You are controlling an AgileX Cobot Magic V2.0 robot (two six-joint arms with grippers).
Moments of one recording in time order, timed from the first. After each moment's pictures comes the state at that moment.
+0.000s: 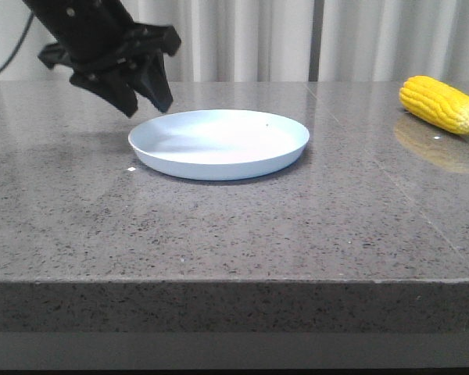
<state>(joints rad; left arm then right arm) -0.38 1.78 -1.44 -0.31 0.66 0.25 0.00 0.62 -0.71 0.07 0.66 -0.02</state>
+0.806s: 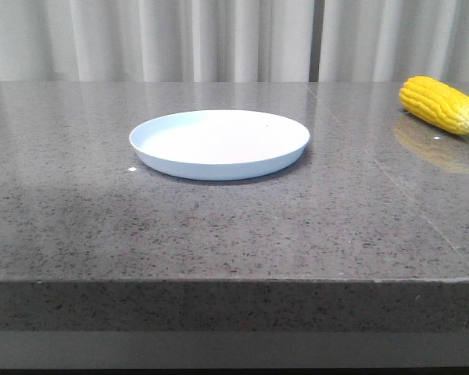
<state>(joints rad) -0.74 1.05 -1.15 0.16 0.87 -0.08 0.00 0.62 -0.71 0.07 0.66 -0.02</state>
